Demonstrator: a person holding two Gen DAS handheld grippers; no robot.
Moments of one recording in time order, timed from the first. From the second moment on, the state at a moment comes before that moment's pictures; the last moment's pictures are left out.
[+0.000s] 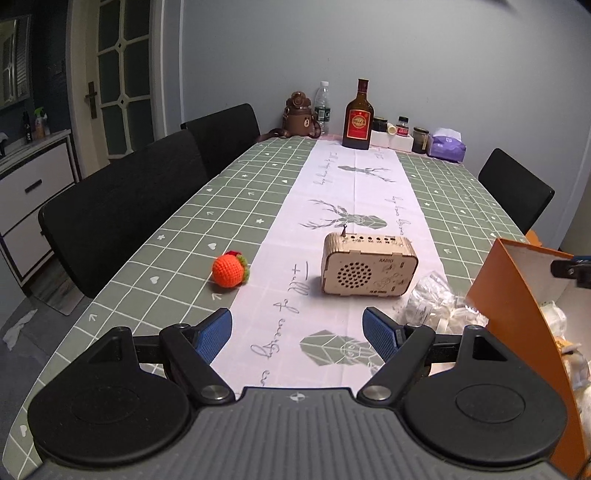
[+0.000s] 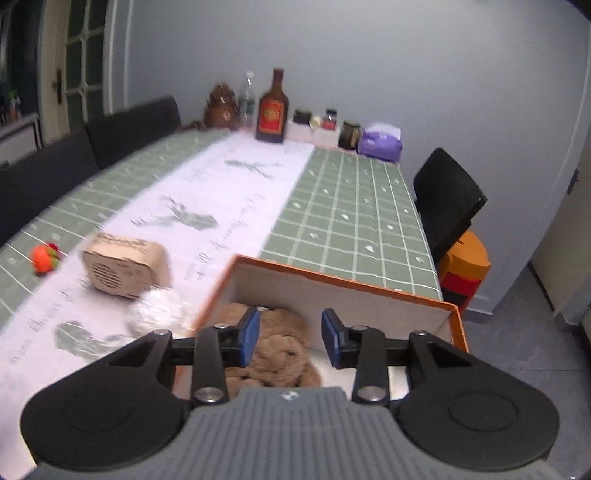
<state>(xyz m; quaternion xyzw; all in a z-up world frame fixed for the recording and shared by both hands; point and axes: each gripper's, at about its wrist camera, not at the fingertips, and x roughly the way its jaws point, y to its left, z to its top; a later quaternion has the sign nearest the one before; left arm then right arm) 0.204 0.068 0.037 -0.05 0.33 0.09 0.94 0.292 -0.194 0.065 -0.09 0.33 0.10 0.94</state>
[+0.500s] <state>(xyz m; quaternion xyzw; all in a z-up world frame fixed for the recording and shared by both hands) 0.140 0.125 0.033 -0.06 0.30 0.10 0.95 0.146 -0.070 0.032 -0.12 0.28 0.14 0.94</state>
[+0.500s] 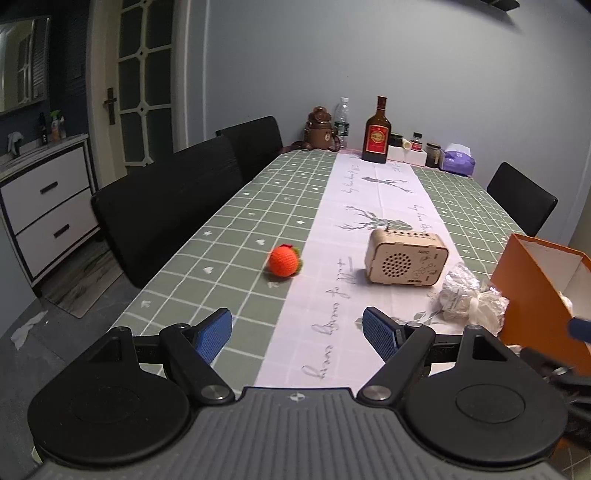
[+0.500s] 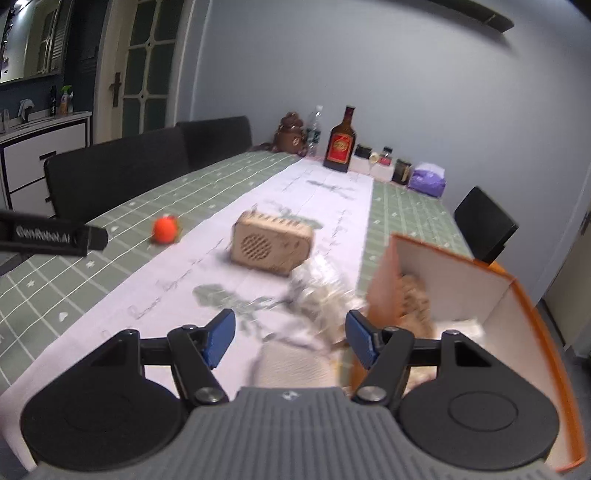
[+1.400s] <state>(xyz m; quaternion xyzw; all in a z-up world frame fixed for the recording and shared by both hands) 0.307 0.162 -0.042 0.05 0.31 0.00 0.95 0.250 -0.024 -0.009 -0.12 0.31 0.04 0.94</state>
